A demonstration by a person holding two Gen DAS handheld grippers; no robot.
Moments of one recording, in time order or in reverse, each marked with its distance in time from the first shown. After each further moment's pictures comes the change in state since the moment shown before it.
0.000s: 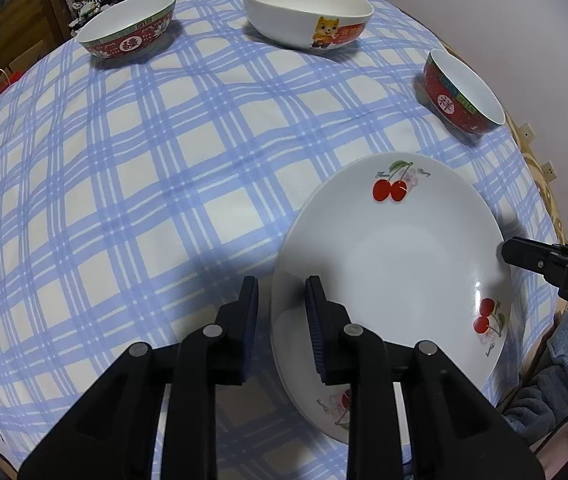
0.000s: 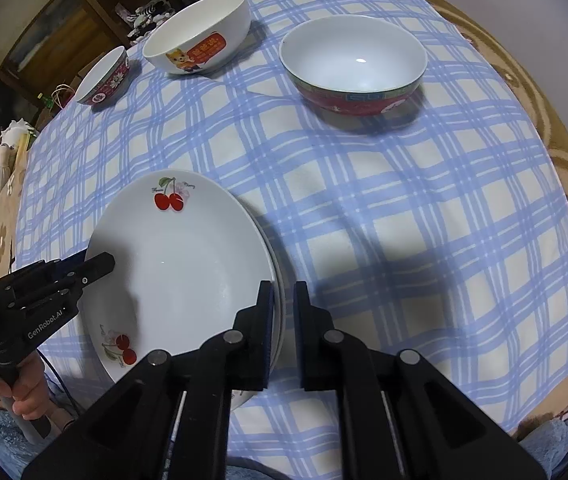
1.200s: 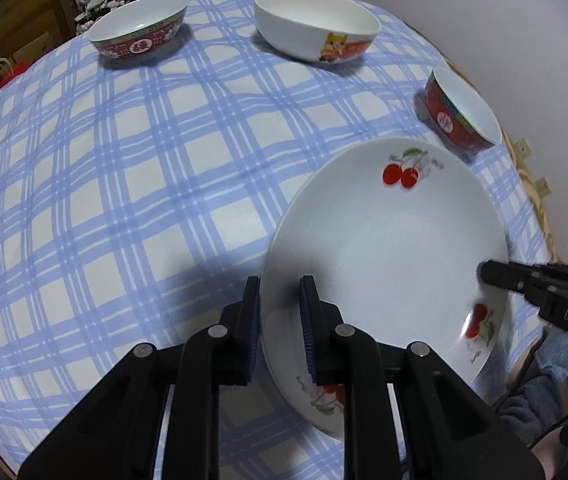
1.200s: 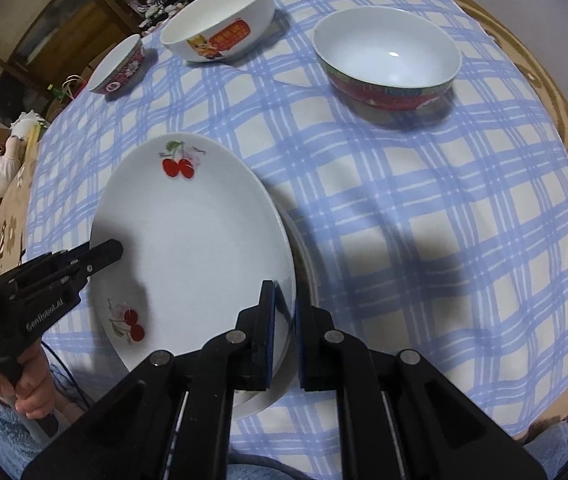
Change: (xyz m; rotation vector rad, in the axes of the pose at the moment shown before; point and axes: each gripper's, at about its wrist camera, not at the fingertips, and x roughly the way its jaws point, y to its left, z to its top) left arm -0.006 0.002 0.001 -0.028 -0.022 -0.018; right arm 0.008 0.015 0.004 -0.011 0.037 0.049
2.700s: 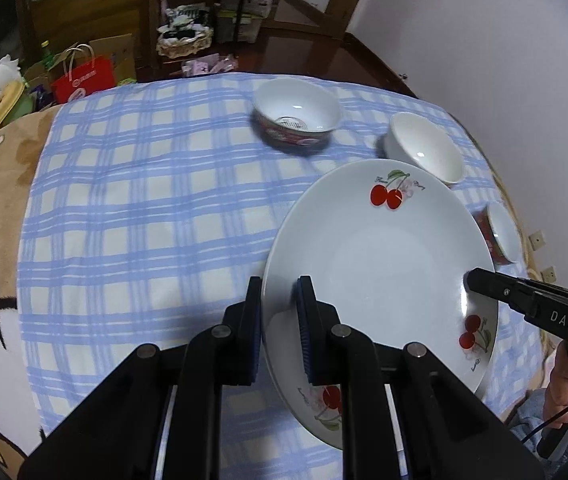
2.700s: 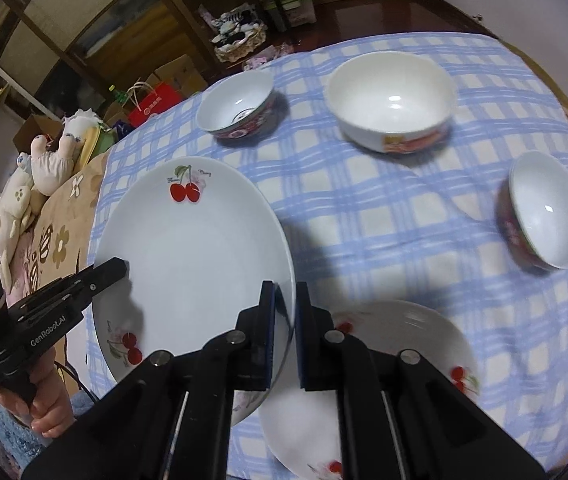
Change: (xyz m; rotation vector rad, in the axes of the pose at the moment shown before) left arm -0.092 0.126 0.025 -0.220 -0.185 0.034; right arm -0.016 0.135 0.070 -0.138 -0.101 0.134
